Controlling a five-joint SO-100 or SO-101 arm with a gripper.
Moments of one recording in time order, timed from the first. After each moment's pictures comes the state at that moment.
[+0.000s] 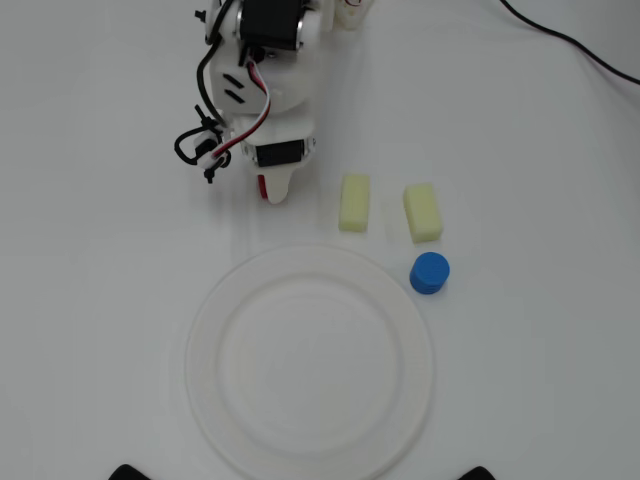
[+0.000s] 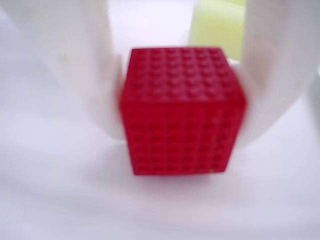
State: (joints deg) arm 3.0 93.1 115.5 54.1 -16.5
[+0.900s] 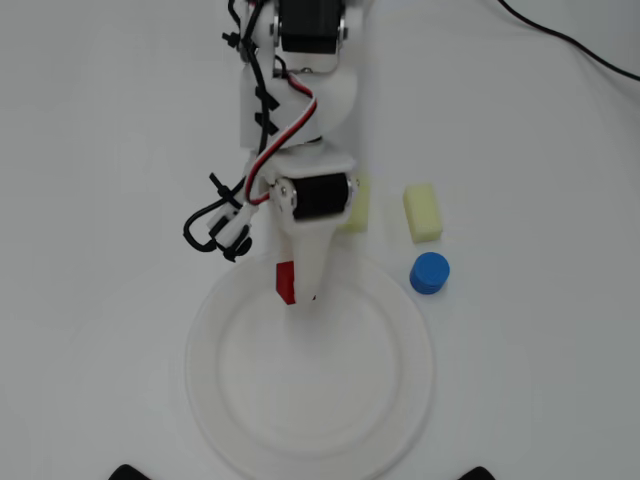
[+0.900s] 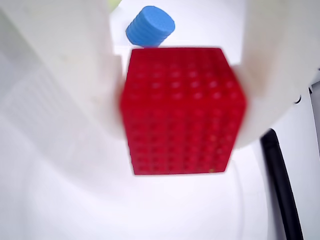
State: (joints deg) arm -4.8 88.0 103.4 28.8 -19.2
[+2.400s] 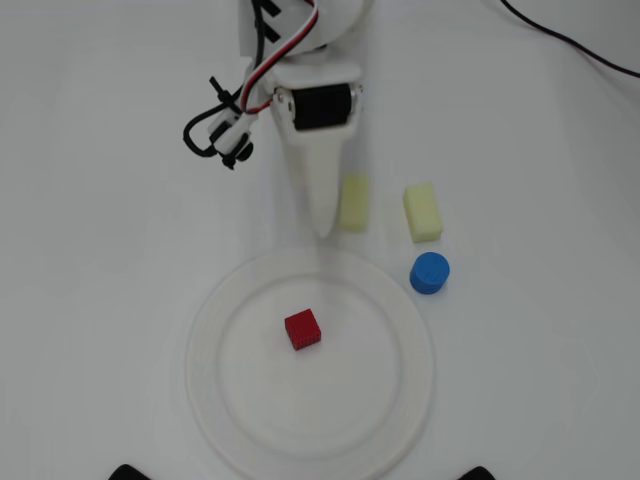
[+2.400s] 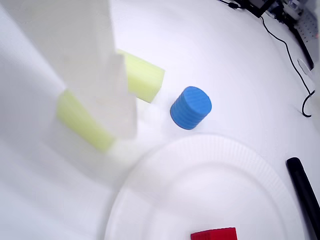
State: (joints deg) arm -4.8 111.9 106.8 60.5 -15.3
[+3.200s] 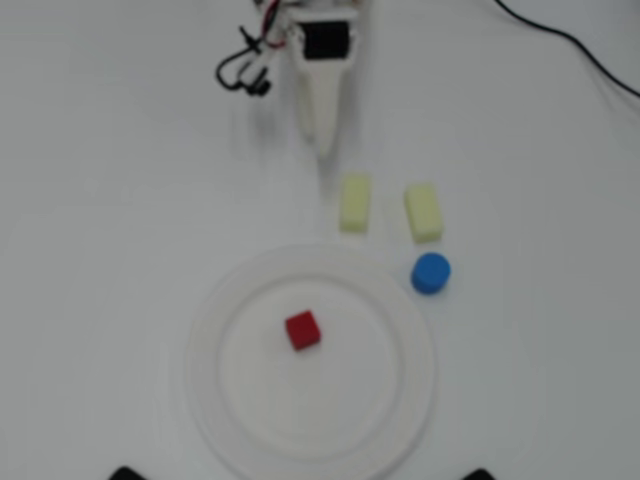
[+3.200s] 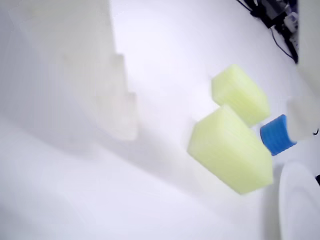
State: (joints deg) arm -5.5 187.1 171.6 67.3 -10.7
